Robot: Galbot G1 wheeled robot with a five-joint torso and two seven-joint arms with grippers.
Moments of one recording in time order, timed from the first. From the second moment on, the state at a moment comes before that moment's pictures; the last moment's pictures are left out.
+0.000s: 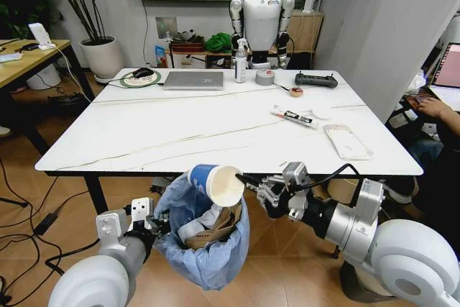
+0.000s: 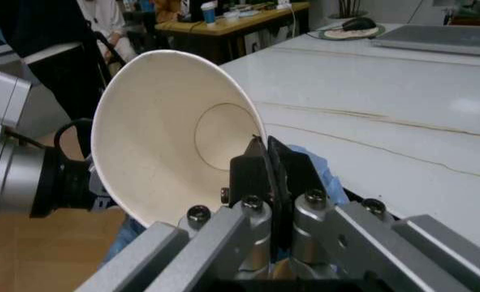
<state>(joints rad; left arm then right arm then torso) 1.50 -1.03 -0.40 -2.50 -1.15 0.74 -0.88 -1.19 0.68 0.26 2.49 1.00 -0.47 -0.03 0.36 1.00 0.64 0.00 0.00</state>
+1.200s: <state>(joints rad) 1.51 -1.04 -0.41 -2.50 -1.14 0.74 -0.88 -1.22 0.90 0.36 2.32 0.76 -0.43 0.33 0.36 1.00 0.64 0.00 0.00</state>
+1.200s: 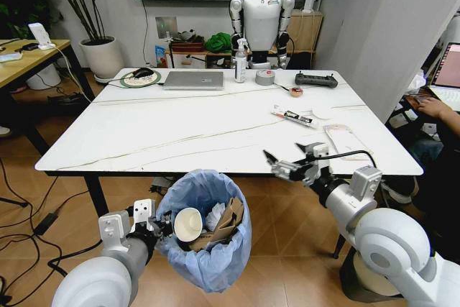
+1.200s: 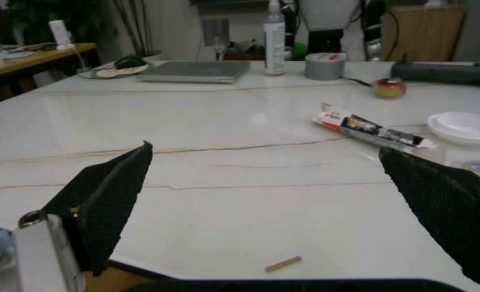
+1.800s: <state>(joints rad) 1.54 -1.03 -0.43 -2.50 -1.14 0.74 -0.88 -1.28 1.05 0.42 2.30 0.62 -0.46 0.34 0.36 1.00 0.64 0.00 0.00</state>
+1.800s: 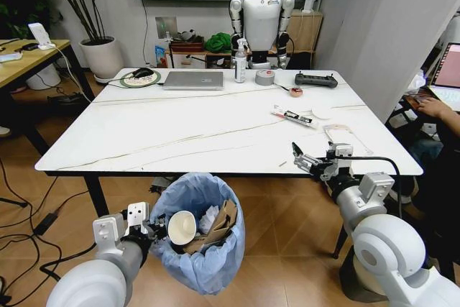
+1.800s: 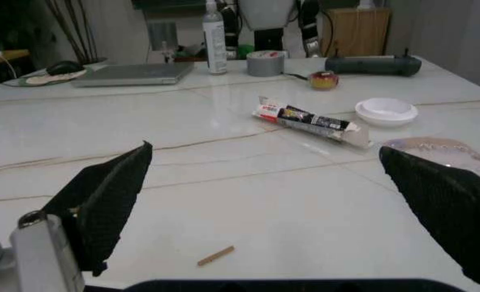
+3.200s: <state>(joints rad) 1.55 -1.02 -0.43 -2.50 -1.14 0.74 -0.88 -1.11 0.93 0.39 2.04 0.64 -0.52 0.30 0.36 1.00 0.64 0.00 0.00</state>
